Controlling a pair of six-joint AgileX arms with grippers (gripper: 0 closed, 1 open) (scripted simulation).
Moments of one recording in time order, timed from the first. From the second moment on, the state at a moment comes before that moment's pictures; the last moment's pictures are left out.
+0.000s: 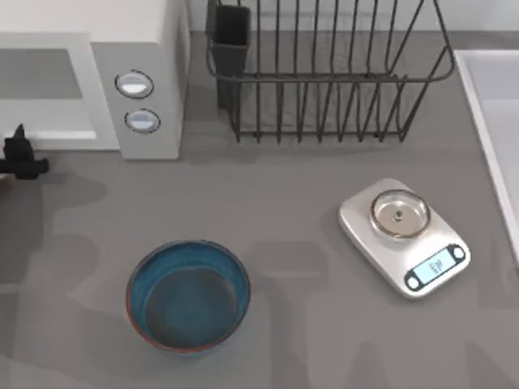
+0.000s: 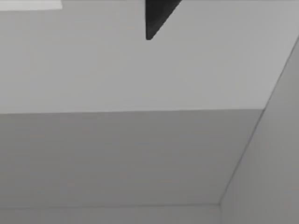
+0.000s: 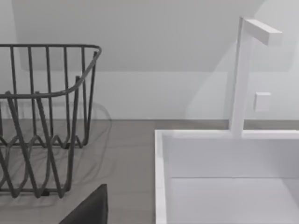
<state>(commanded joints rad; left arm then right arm) 0.22 2.27 0.76 1.27 0.24 0.09 0.00 0.00 0.00 0.00 0.00 0.00</state>
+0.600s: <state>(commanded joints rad) 0.21 2.08 0.77 1.08 0.23 0.09 0.00 0.00 0.00 0.00 0.00 0.00</state>
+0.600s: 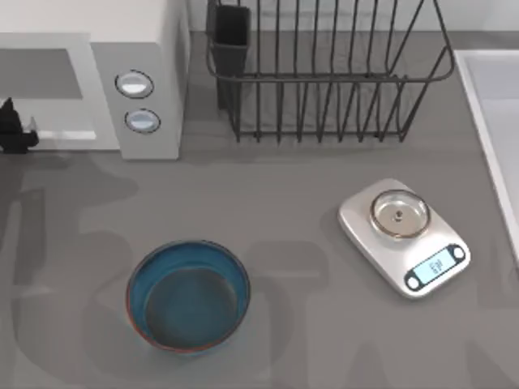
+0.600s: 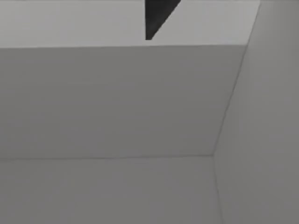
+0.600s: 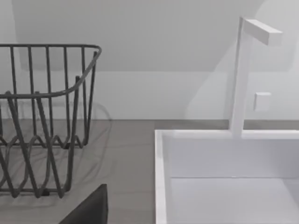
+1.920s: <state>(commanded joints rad) -0.40 1.72 0.44 0.90 -0.13 -0.04 0.00 0.00 0.00 0.00 0.00 0.00</state>
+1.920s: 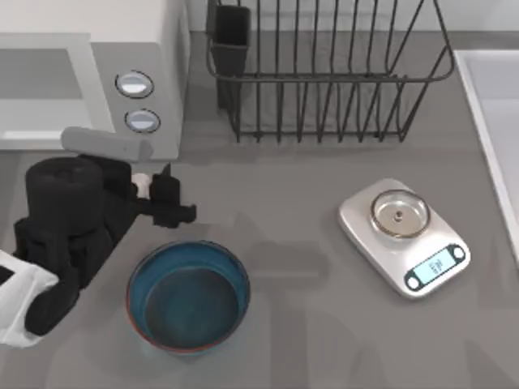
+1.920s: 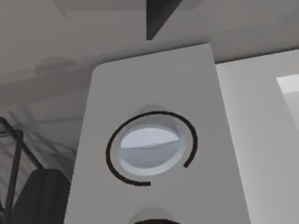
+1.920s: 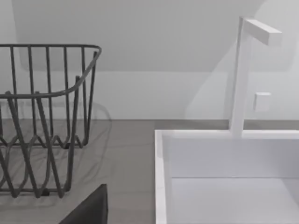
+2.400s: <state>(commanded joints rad) -0.87 1.55 0.16 0.91 -0.42 -0.16 0.00 0.00 0.00 0.00 0.00 0.00</state>
